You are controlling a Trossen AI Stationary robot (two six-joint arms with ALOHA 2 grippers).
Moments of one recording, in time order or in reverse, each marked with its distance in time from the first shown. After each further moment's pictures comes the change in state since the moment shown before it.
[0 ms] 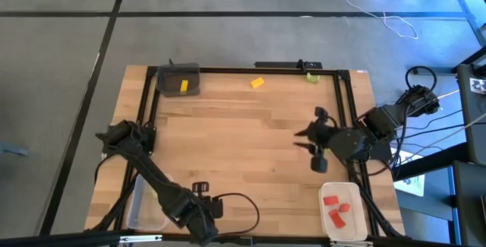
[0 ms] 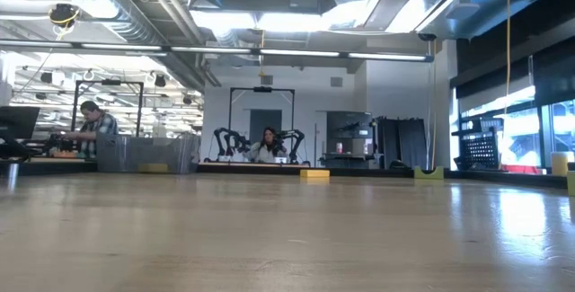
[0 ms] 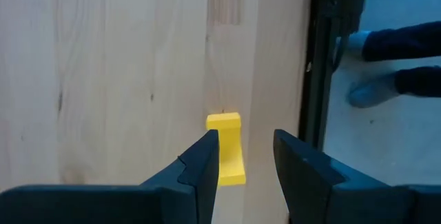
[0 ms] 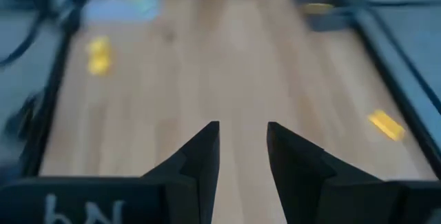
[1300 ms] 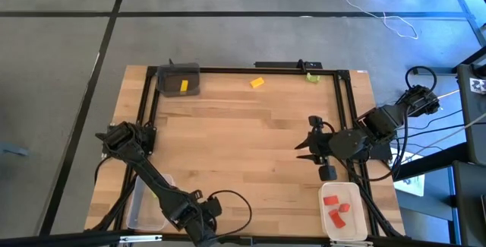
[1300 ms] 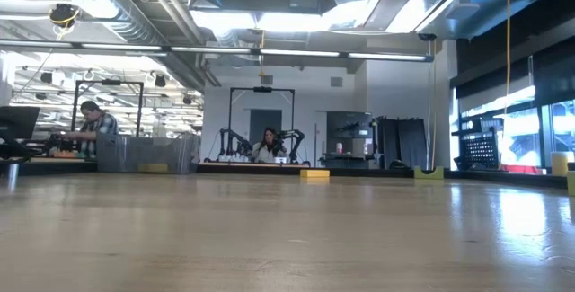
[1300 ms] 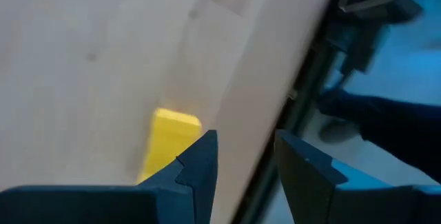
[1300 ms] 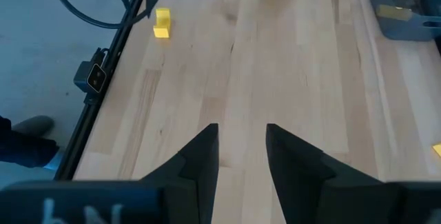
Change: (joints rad) left arm -0.032 0.006 -0.185 0.285 0.000 -0.408; right arm 0.000 0.000 0.000 0.013 -0.212 -0.133
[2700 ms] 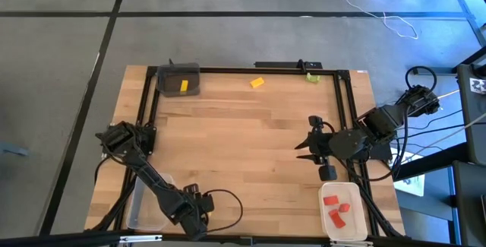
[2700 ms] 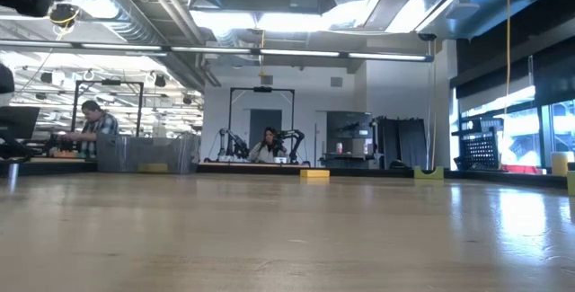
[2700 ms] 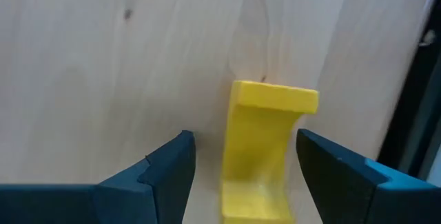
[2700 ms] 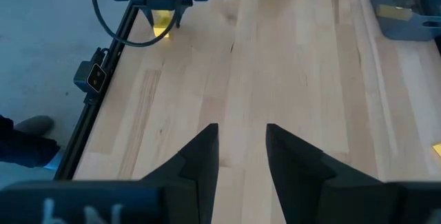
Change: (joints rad) left arm -0.024 -0.006 -0.279 0.182 -0.038 0.128; right arm 0.000 0.000 0.000 0.000 0.000 0.001
